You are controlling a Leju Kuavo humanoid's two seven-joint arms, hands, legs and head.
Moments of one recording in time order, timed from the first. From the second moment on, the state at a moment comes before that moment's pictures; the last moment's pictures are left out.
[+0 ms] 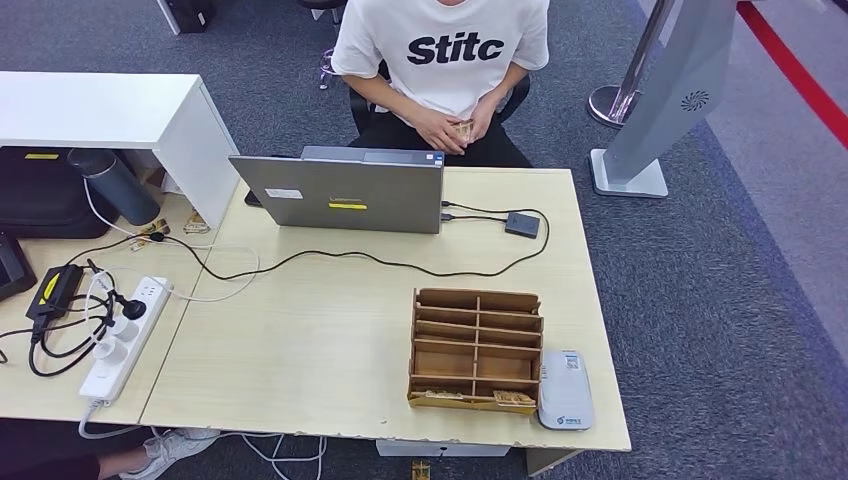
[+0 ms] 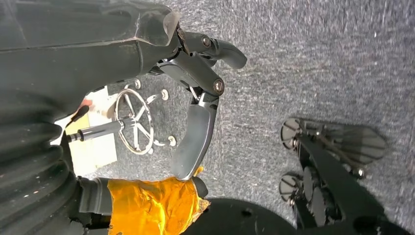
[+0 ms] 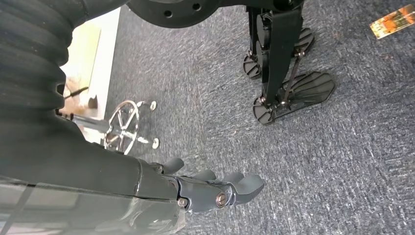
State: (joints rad) left arm -0.03 0.02 -0.95 -0.08 1.11 0.08 -0.11; right arm 0.00 0.00 -0.89 -0.31 0.48 0.17 0.05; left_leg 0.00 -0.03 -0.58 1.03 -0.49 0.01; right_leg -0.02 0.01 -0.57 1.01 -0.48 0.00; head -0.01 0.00
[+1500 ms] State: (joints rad) left arm 0.13 0.01 -0.09 -0.35 0.03 0.00 -0.01; right arm 0.13 0.00 -0.08 -0.38 0.02 0.01 0.00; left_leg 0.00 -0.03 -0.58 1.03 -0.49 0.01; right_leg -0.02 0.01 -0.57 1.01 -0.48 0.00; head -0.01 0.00
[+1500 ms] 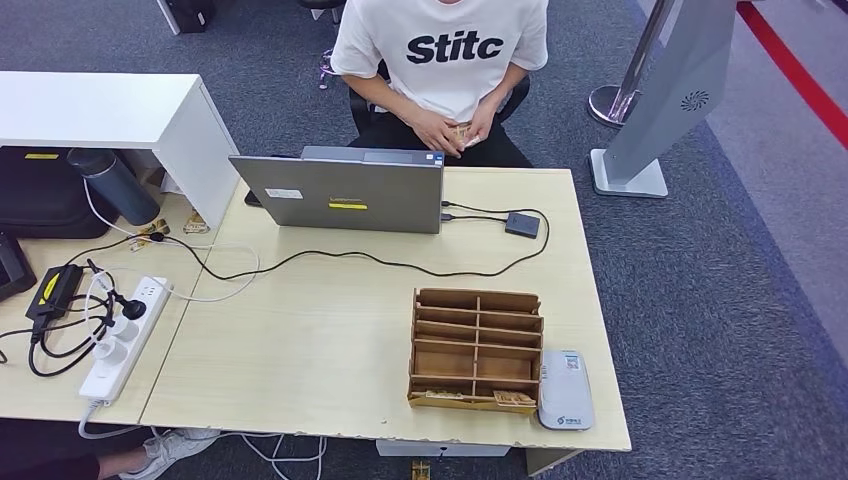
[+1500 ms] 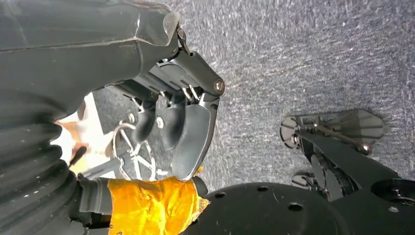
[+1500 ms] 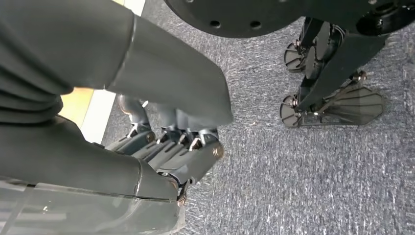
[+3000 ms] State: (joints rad) left arm 0.04 0.02 -0.59 -0.24 0.79 0.05 -0.05; right arm 0.06 0.01 -0.59 -0.39 0.48 0.21 -0.02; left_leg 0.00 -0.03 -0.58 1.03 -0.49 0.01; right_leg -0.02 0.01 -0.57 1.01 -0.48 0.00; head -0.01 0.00
